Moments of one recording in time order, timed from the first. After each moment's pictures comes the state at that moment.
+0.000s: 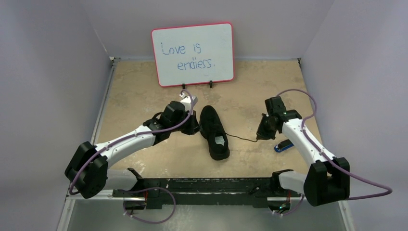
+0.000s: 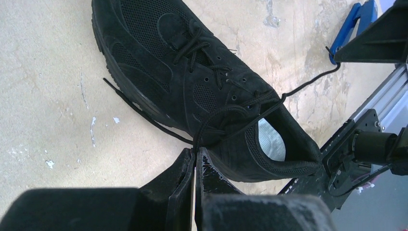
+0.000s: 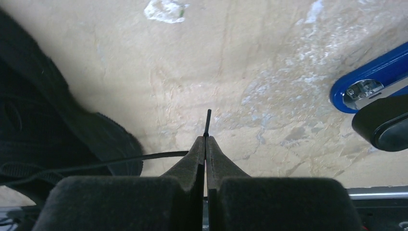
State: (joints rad) left arm -0.71 1.29 0.77 -0.10 0.17 -0.48; right arm 0.22 1.21 0.85 -0.88 0.00 0.60
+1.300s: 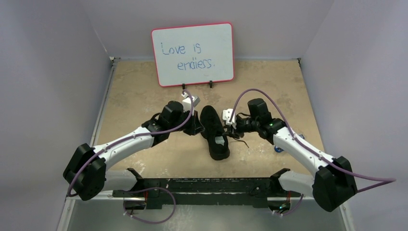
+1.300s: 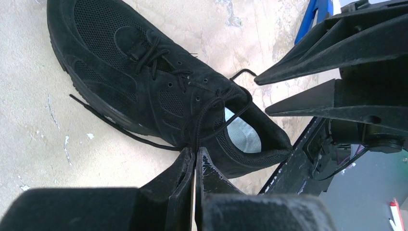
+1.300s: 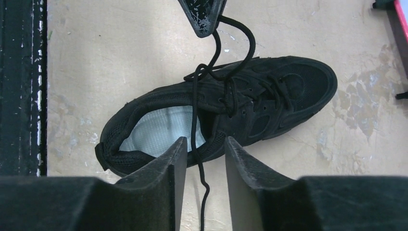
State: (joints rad) left arm -0.71 1.27 0.75 -0.03 0.29 -0.45; right arm 0.48 1.15 0.73 -0.31 -0.73 -0.72
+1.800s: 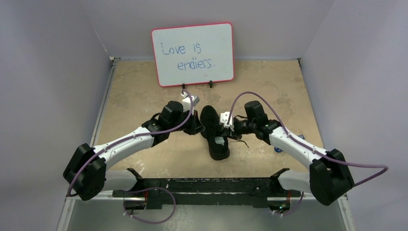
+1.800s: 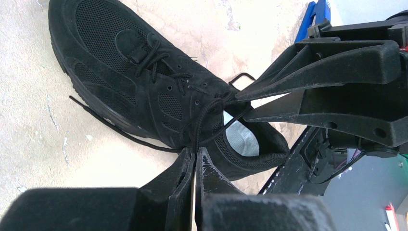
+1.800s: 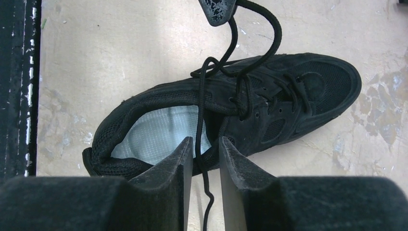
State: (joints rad) left arm -0.71 1.27 0.75 -0.01 0.28 -0.47; right arm 0.50 1.22 0.68 -0.22 -0.74 -0.74
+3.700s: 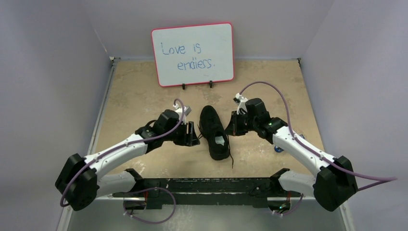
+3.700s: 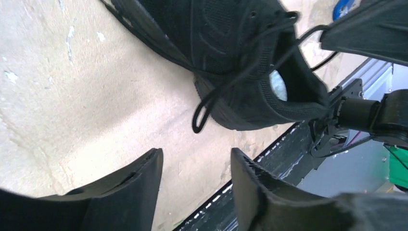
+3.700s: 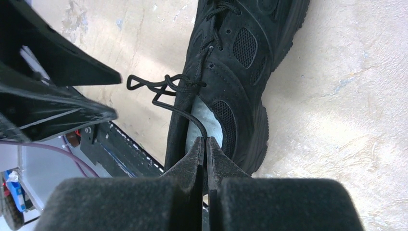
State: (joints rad) left arm -0.71 1.17 0.63 -0.20 0.26 -0.62; right arm 0.52 1.16 0.76 -0.37 -0.35 0.47
